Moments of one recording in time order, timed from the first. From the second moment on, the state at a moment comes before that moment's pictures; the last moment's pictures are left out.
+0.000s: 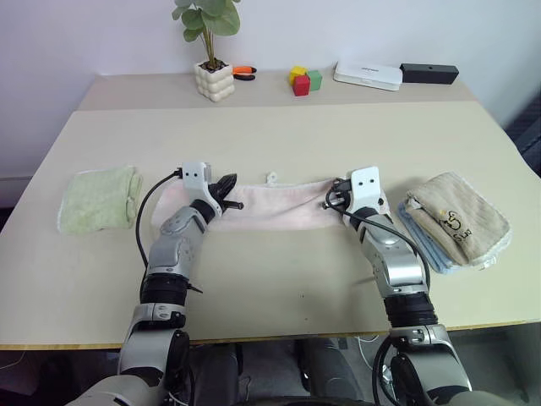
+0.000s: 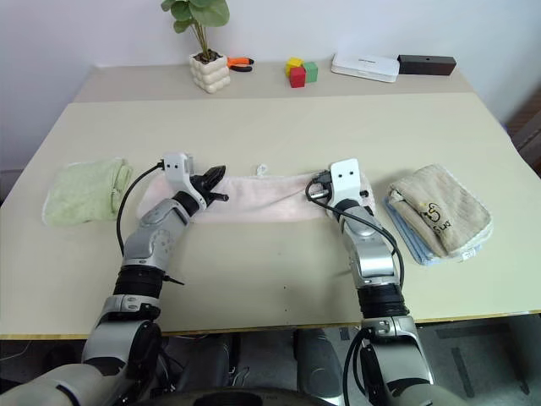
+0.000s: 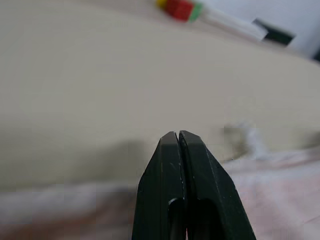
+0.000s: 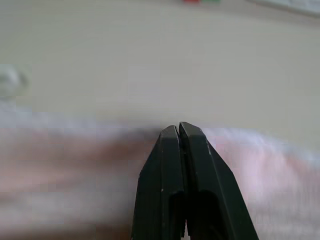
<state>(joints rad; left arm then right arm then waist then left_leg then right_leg) -0.56 0.18 0.14 0.47 -0.29 0.20 -0.41 -0.42 -0.18 -0.04 0.21 0.03 0.28 0.14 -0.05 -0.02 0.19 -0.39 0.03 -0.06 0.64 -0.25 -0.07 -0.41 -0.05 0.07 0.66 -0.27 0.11</state>
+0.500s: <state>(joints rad) -0.59 0.32 0.23 0.59 -0.31 0.10 -0.46 -0.39 -0.27 -0.10 0.15 0.11 0.28 0.22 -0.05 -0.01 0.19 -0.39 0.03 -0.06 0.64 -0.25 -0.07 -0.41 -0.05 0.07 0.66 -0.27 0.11</state>
